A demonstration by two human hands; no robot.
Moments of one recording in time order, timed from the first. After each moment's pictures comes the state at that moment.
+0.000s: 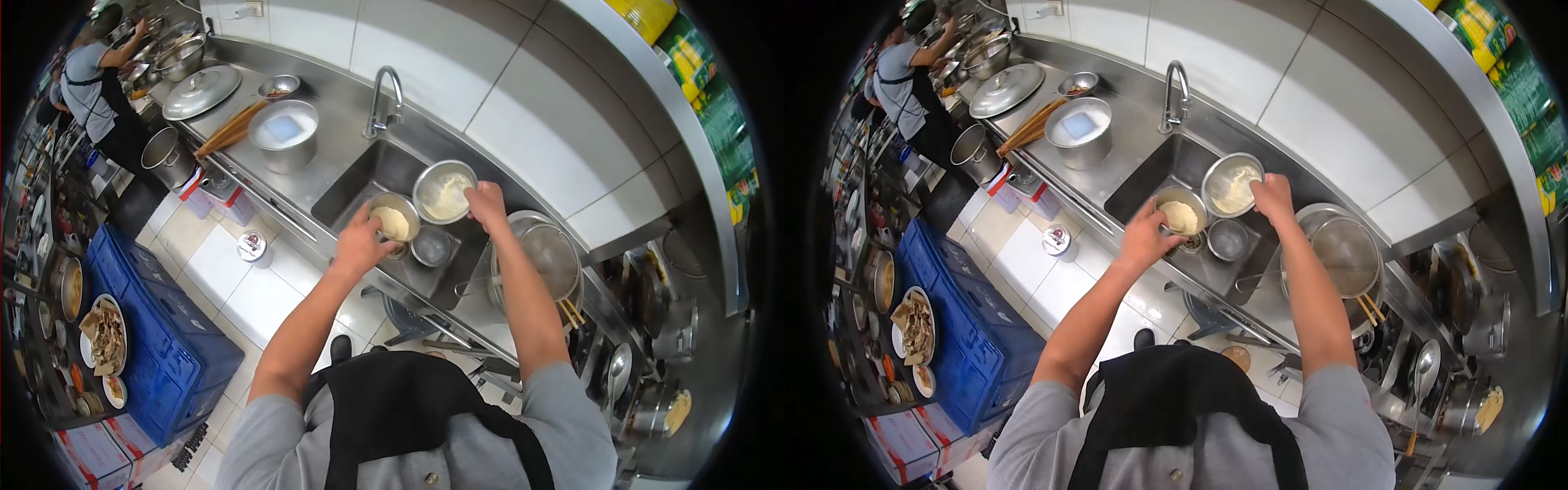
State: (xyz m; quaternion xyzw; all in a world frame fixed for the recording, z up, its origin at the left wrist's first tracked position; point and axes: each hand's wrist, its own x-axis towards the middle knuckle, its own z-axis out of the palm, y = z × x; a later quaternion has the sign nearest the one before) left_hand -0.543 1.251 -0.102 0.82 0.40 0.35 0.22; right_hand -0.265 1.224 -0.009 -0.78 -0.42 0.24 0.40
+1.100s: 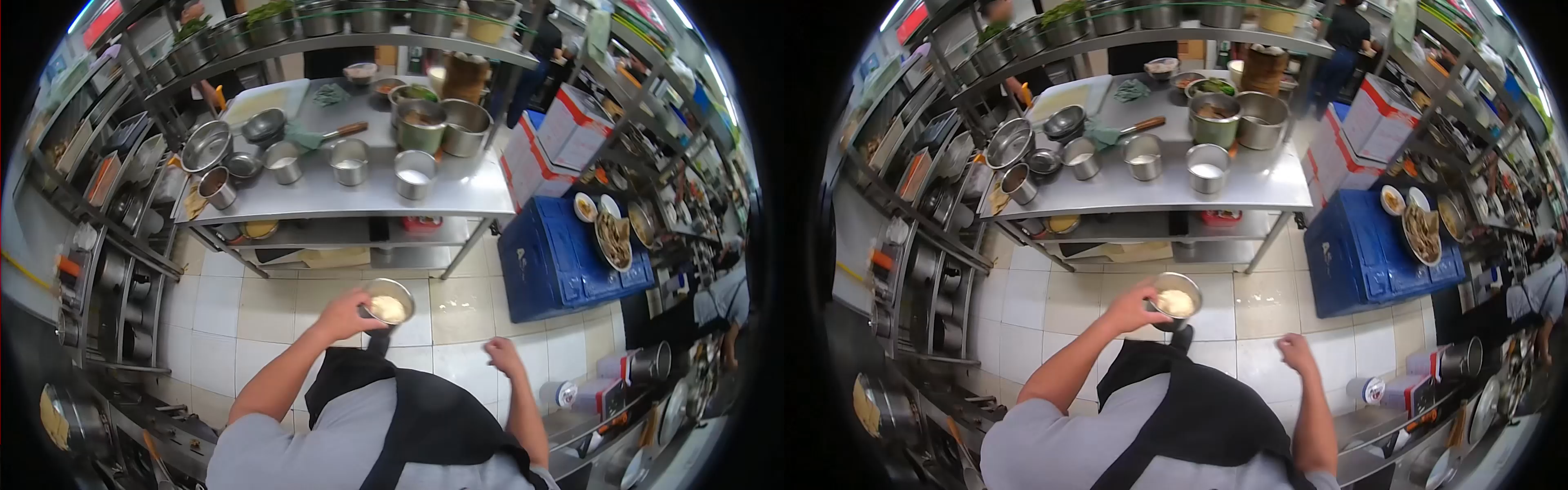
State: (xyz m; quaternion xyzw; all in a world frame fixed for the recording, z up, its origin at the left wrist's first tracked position) left_hand -0.553 0.467 -0.113 -0.09 0.90 0.41 0.04; right_hand -0.710 0.890 -0.211 0.06 -0.86 0.39 -0.31
